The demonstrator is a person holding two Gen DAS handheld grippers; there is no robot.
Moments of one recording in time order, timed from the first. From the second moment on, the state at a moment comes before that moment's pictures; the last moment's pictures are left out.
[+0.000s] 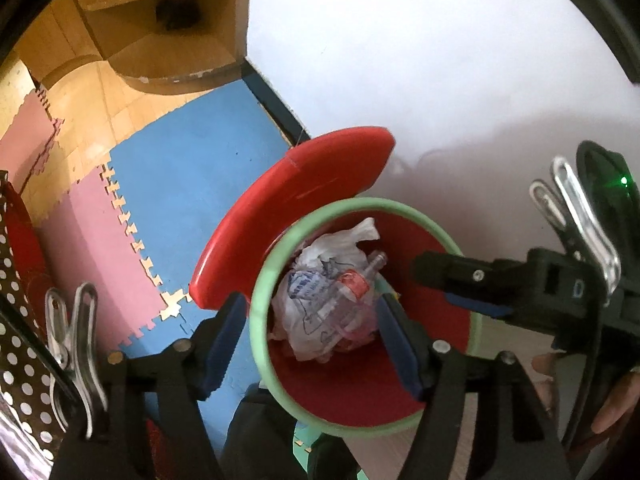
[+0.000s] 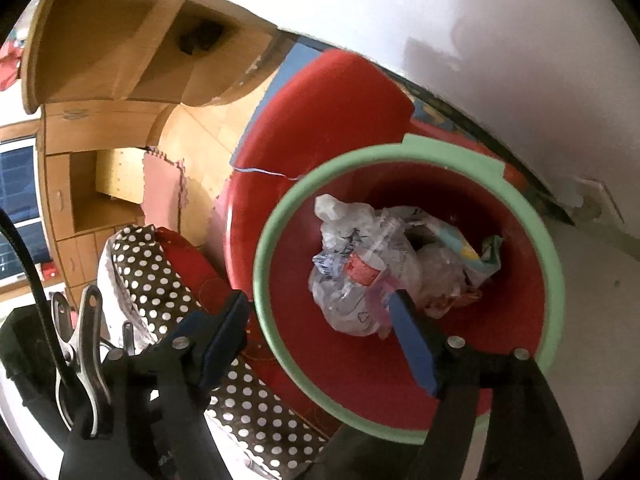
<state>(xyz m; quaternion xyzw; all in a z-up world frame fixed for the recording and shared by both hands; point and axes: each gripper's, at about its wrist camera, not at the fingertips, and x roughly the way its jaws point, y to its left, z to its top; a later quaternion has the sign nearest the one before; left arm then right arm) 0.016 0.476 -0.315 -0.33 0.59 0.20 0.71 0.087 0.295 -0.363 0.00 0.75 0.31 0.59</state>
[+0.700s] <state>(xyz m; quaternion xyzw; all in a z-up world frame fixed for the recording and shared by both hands) 0.001 0.442 -0.149 -0.27 0.55 0.15 0.78 0.045 0.255 -0.189 0.02 0.63 0.34 0.69</state>
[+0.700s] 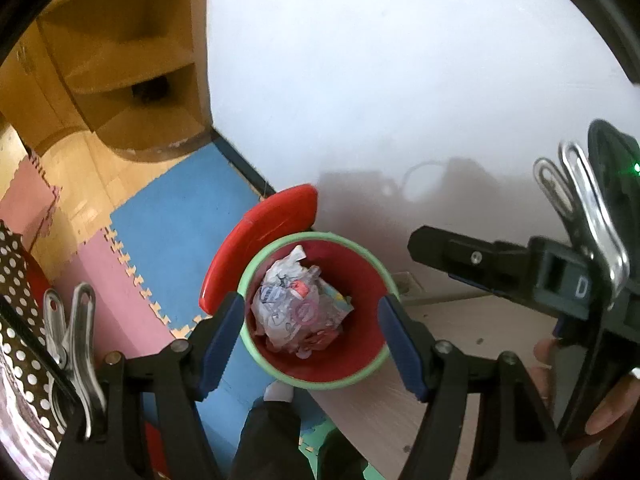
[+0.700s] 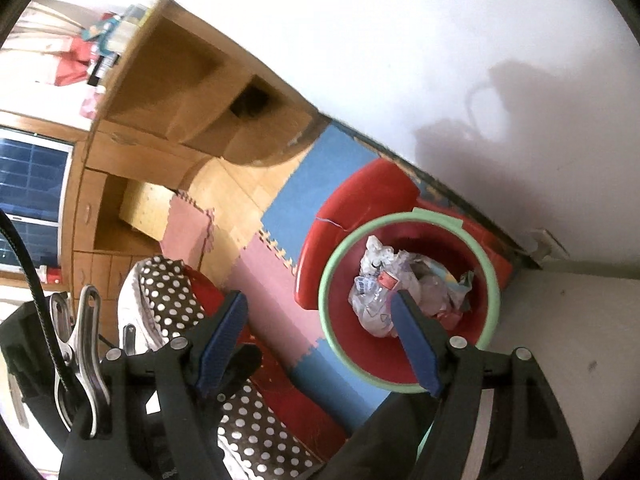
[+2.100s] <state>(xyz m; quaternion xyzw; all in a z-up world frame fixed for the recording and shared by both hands) 0.060 0.117 0.020 -0.10 0.49 -0.03 0.87 -0.039 -0.134 0.003 0.21 0.40 0.19 0.87</state>
